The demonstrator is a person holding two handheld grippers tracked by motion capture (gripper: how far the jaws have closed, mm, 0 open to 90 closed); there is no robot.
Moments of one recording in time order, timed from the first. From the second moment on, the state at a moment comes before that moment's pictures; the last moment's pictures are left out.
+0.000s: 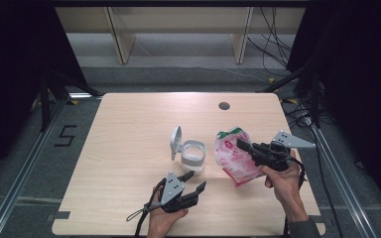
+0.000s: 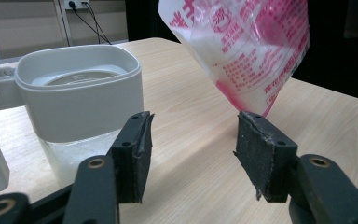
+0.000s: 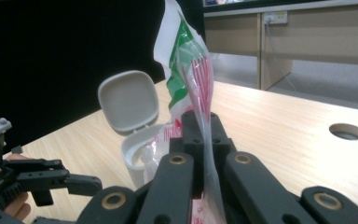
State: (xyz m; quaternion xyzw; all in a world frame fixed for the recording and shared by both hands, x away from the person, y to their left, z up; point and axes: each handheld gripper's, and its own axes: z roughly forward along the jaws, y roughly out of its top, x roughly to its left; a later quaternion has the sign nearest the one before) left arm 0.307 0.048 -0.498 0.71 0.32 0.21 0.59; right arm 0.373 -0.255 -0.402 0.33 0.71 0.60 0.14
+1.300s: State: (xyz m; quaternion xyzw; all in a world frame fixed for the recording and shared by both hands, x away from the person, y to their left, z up) left arm 0.311 0.057 -0.498 0.70 0.34 0.21 0.59; right arm 0.385 -0.303 -0.424 0.38 0.72 0.51 0.27
